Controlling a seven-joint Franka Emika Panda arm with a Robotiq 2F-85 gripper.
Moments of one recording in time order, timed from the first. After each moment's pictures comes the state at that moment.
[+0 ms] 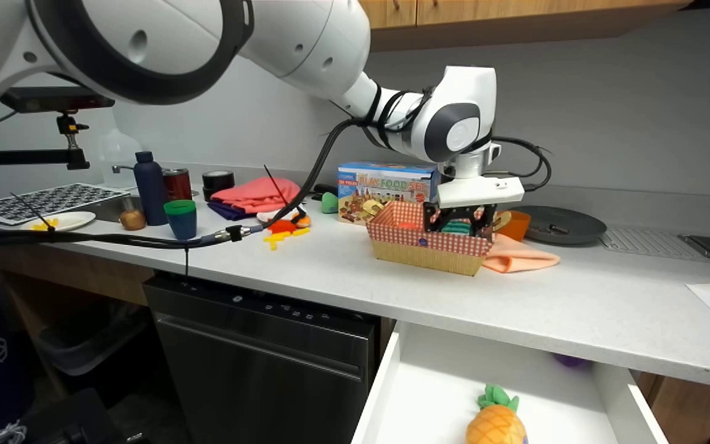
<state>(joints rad) -0.21 0.77 0.04 -1.25 0.08 2.26 -0.89</state>
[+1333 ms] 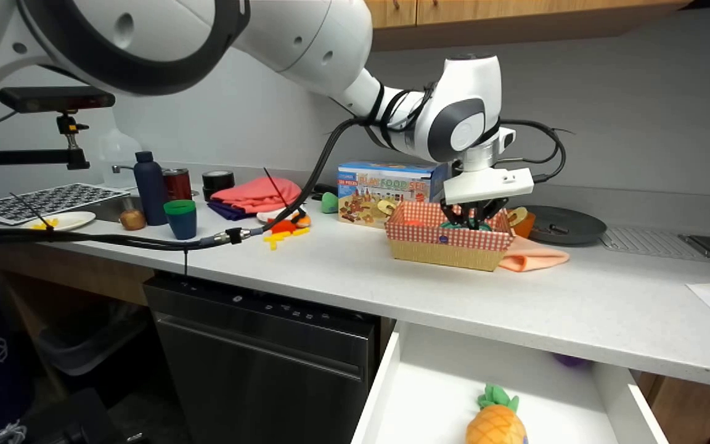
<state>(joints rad) -0.22 0.75 0.03 -1.28 0.08 2.42 -0.81</state>
